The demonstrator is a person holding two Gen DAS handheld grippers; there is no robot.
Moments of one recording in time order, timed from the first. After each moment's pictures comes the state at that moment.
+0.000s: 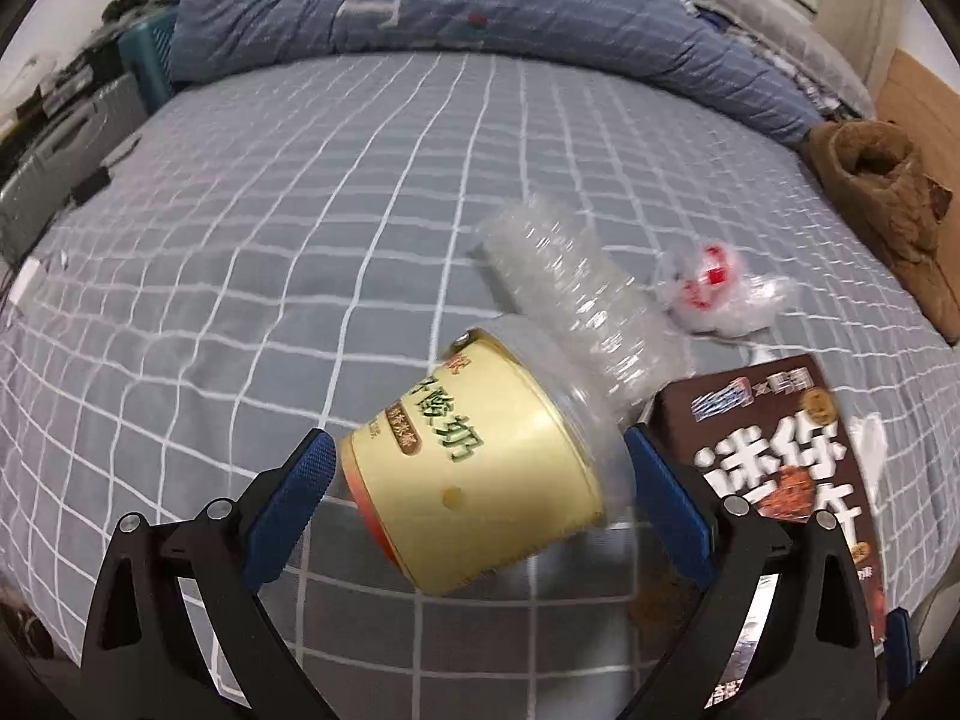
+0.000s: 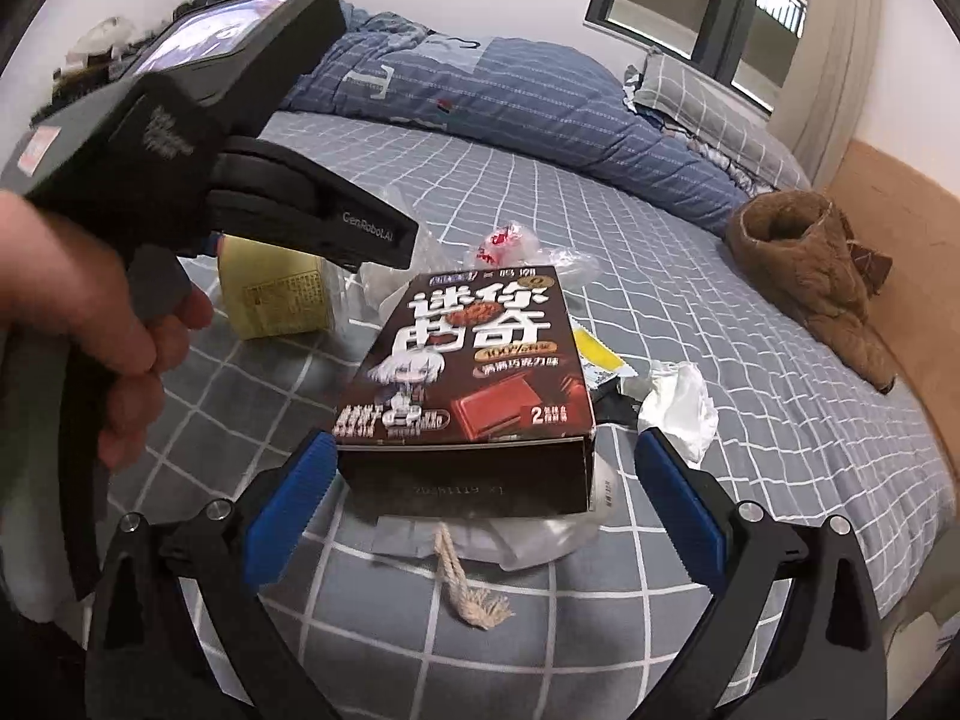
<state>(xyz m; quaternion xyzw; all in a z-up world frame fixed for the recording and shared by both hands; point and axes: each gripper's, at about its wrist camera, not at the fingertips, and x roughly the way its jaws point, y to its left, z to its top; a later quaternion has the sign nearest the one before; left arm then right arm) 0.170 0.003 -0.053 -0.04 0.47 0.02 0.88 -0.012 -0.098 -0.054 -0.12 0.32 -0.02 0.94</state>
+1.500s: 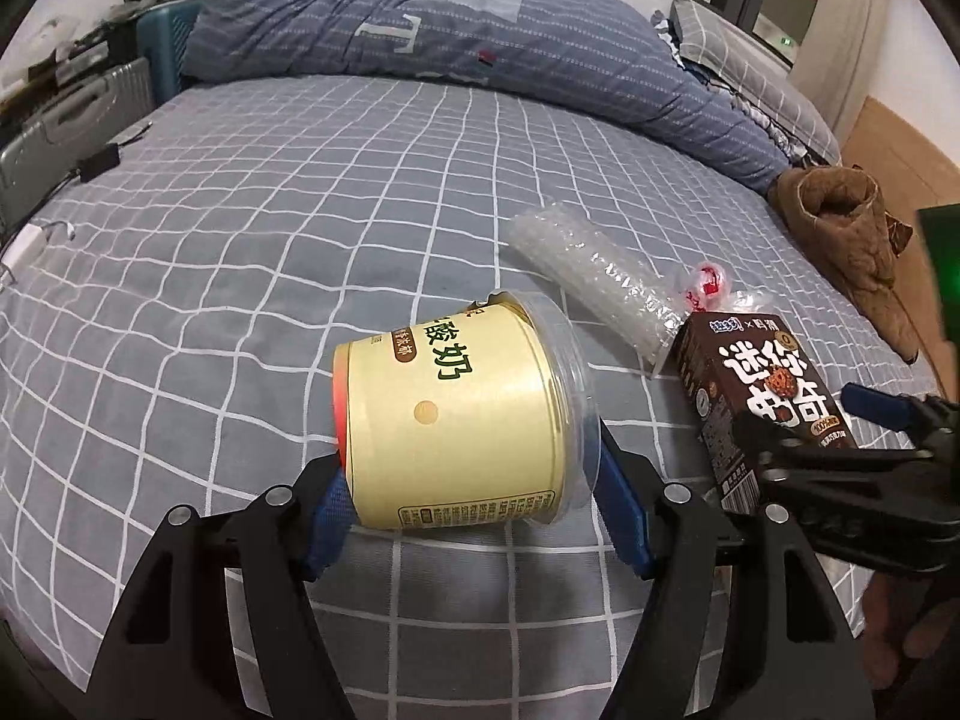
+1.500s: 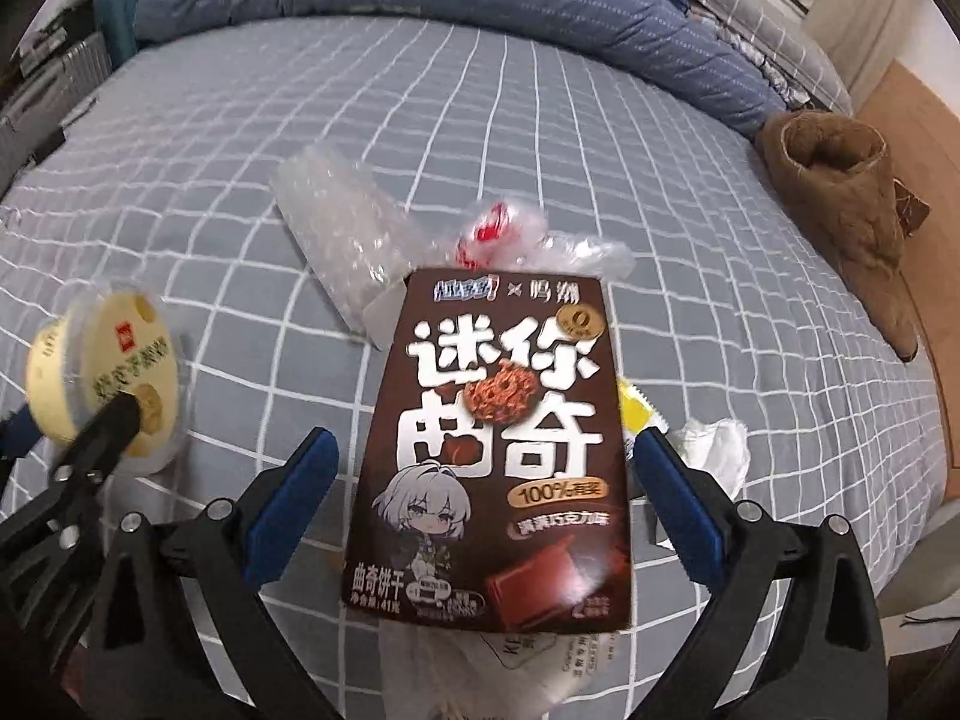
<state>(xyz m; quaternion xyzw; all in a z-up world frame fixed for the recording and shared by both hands) 0.118 0.056 -0.047 -0.08 0.41 -0.02 0.91 0.130 -0.102 -0.033 -0.08 0.50 -0.04 0.86</state>
